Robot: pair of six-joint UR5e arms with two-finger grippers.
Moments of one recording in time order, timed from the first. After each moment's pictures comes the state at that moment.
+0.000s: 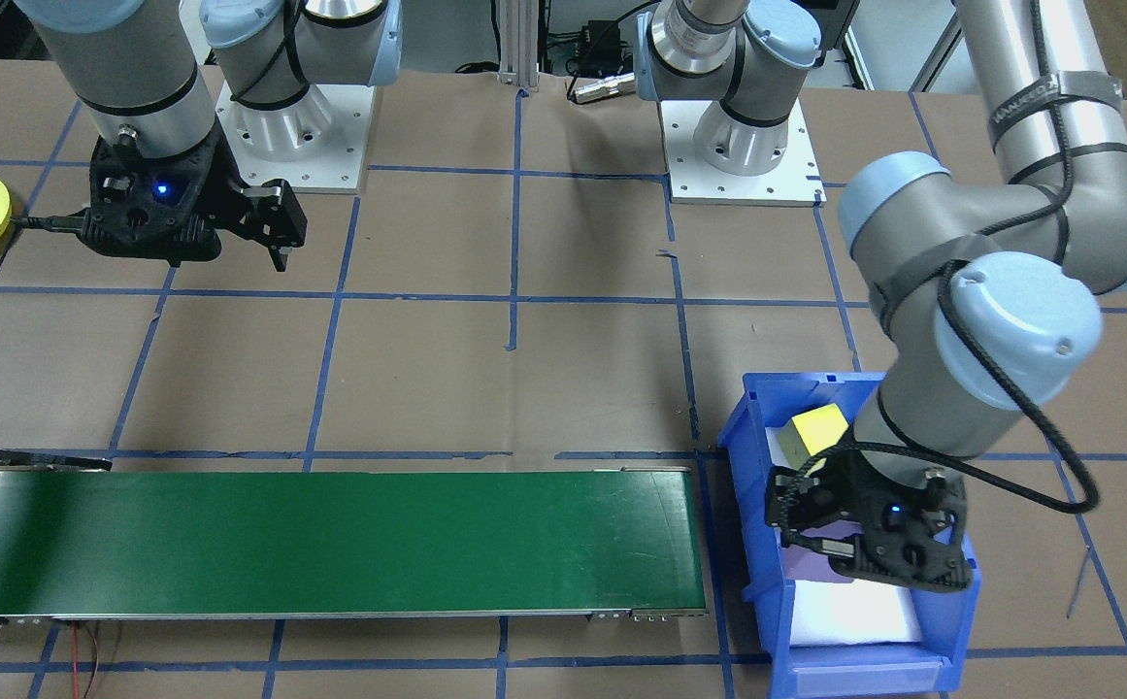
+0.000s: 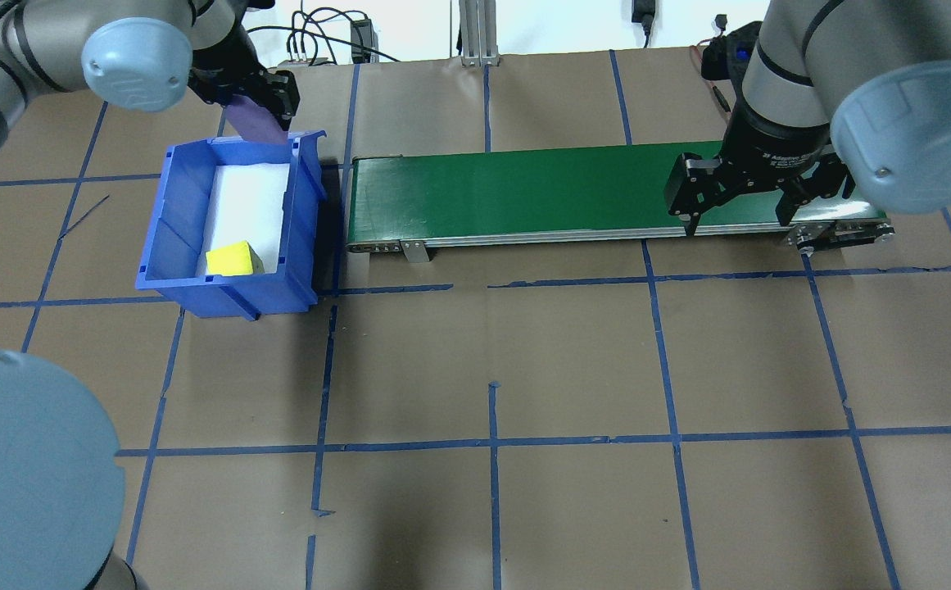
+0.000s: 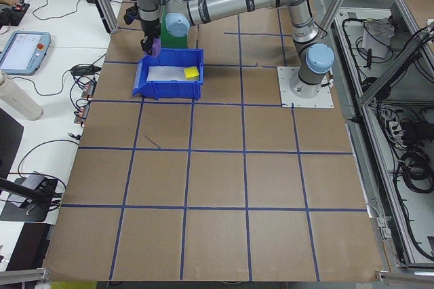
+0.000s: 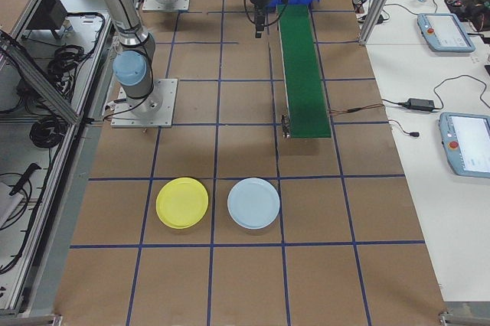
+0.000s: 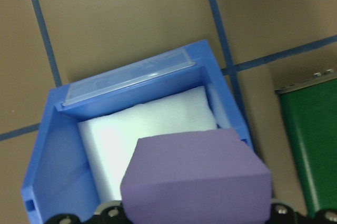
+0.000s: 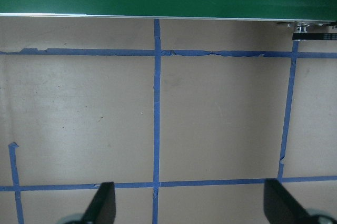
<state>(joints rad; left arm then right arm) -1.55 -2.04 -1.34 -1.19 1.58 0.20 1.58 -1.58 1.68 -1.63 -1.65 -0.01</state>
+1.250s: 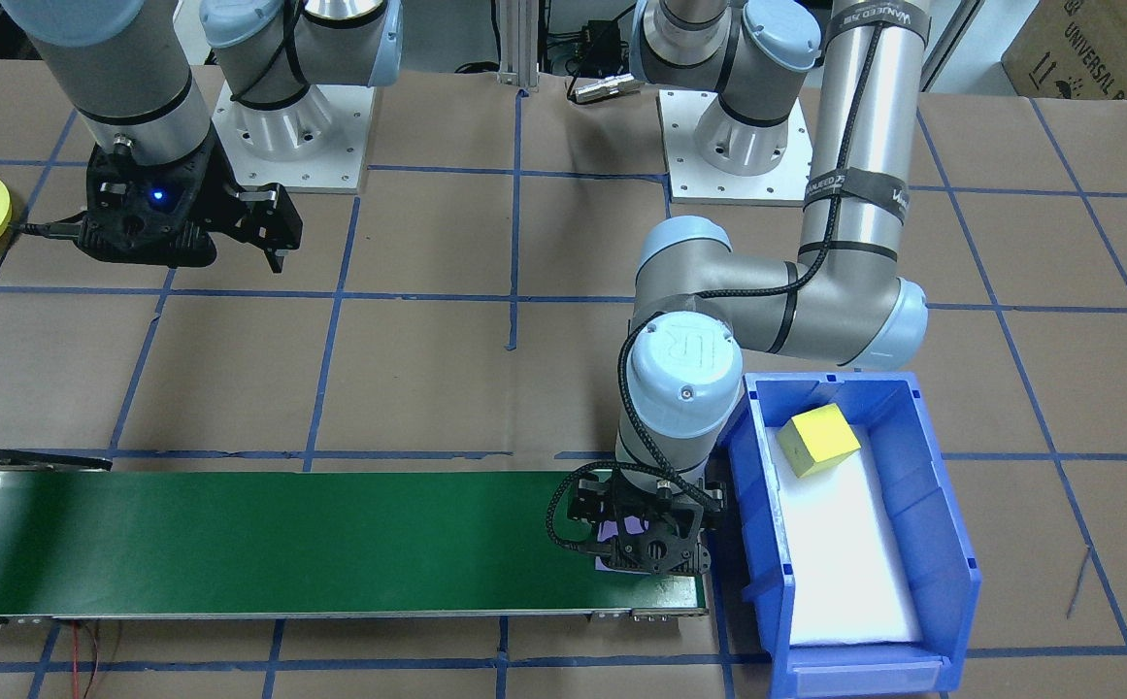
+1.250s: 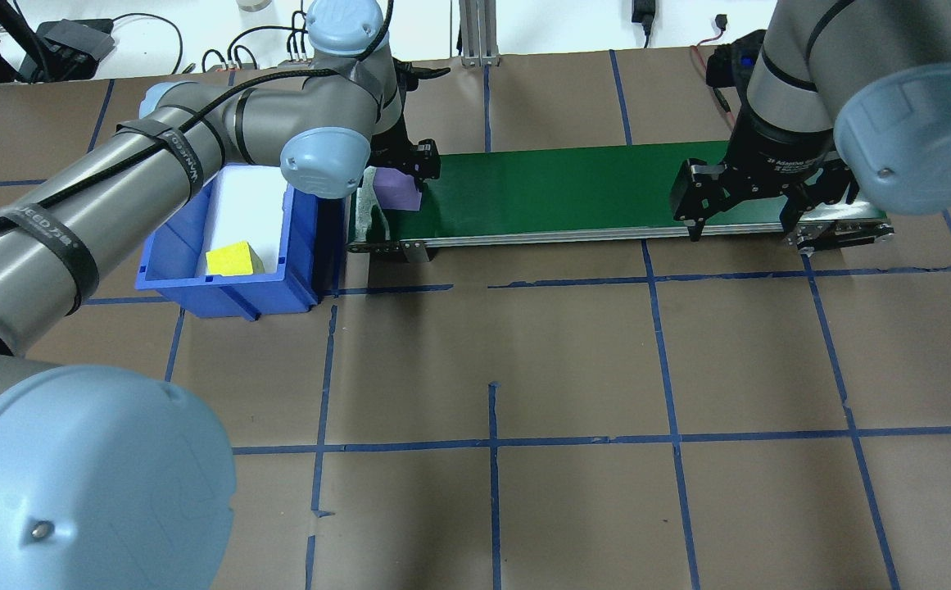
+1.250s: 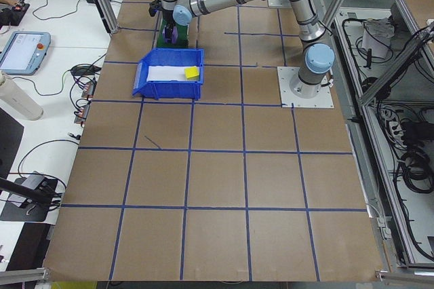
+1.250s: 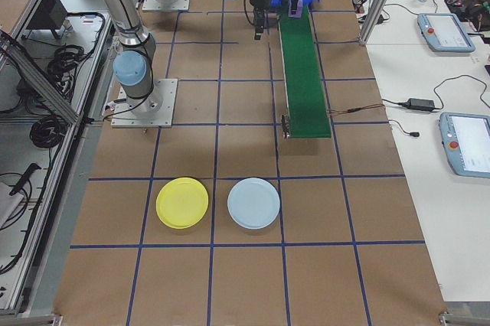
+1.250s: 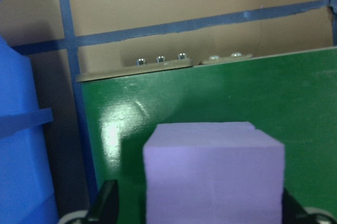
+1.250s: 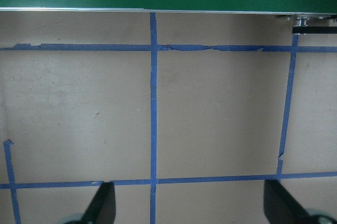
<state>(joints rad) -1.75 -2.13 -1.44 -1.03 1.62 -0.07 1.56 -1.57 1.69 -1.62 -1.65 -0.02</state>
